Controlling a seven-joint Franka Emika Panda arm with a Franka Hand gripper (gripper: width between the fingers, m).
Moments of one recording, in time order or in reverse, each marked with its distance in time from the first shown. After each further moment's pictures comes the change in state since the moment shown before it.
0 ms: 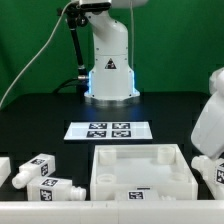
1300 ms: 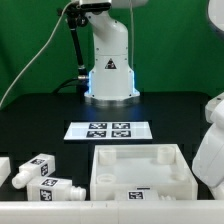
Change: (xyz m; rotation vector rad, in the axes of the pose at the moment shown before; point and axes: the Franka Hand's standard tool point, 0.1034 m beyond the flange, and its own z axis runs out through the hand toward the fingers) arm 0.020 0.004 0.028 -0.011 0.056 -0.046
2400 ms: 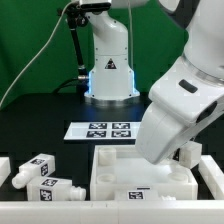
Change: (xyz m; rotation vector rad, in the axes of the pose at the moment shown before) arm -0.073 0.032 -0.004 0.018 -0.041 -0.037
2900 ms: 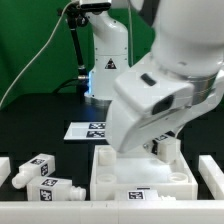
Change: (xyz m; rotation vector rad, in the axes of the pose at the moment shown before) arm -0.037 0.008 0.024 0.095 0.036 0.208
